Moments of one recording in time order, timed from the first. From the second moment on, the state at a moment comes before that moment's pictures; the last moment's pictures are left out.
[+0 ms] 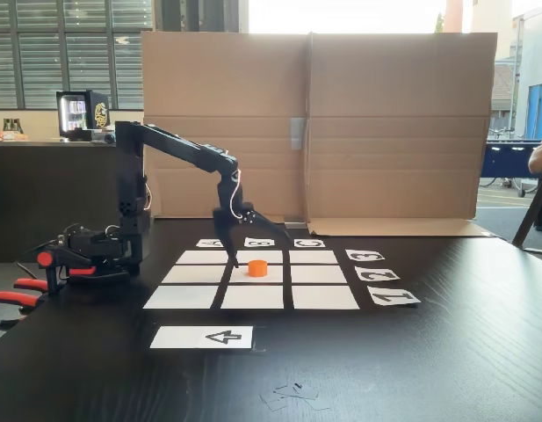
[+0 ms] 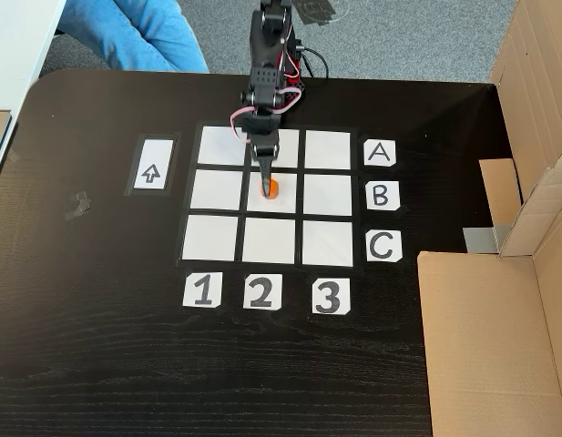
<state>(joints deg) 0.4 98.6 117.1 62.8 74.5</state>
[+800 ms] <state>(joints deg) 67.7 173.2 155.2 44.8 77.4</state>
